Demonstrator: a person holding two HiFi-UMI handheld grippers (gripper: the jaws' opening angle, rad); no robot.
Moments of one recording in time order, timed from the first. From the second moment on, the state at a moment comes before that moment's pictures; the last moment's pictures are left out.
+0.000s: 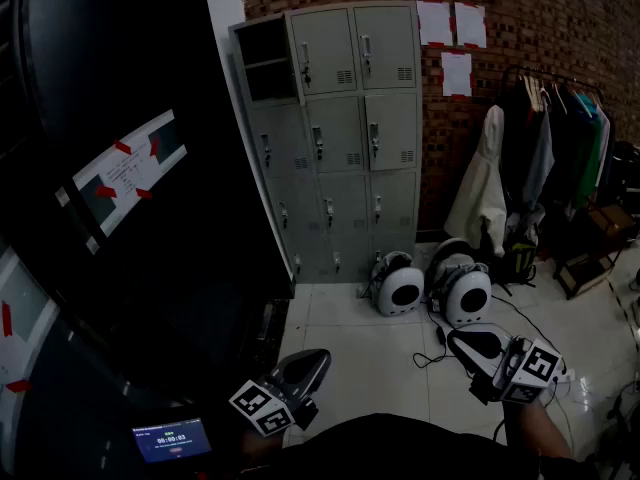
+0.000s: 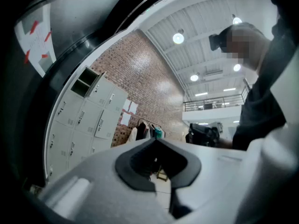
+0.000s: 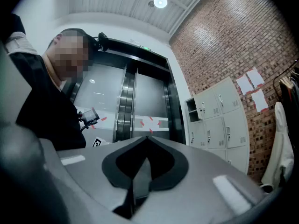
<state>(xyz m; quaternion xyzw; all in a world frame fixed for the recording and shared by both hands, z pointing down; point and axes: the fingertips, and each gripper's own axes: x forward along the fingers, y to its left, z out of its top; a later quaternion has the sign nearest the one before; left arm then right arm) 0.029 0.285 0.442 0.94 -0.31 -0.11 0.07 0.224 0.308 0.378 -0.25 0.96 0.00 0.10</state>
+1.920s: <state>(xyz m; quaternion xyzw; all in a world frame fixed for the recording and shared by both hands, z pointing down) 0.020 -0.554 0.203 0.90 -0.39 -0.08 -0.19 0.209 -0.373 0.325 -0.30 0.95 0.07 0.08</state>
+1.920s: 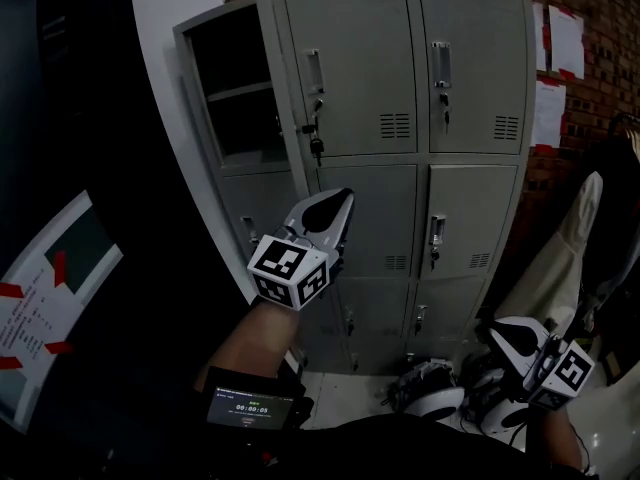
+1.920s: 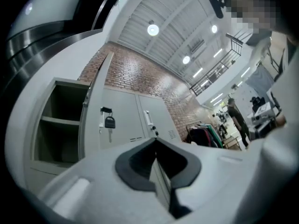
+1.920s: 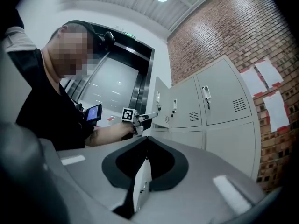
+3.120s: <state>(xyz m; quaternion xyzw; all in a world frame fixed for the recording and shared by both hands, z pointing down) -0.053 -0.558 0.201 0.91 -0.32 -0.02 -0.27 0.092 -0.485 0.312 -0.32 0.94 0.09 0.07</state>
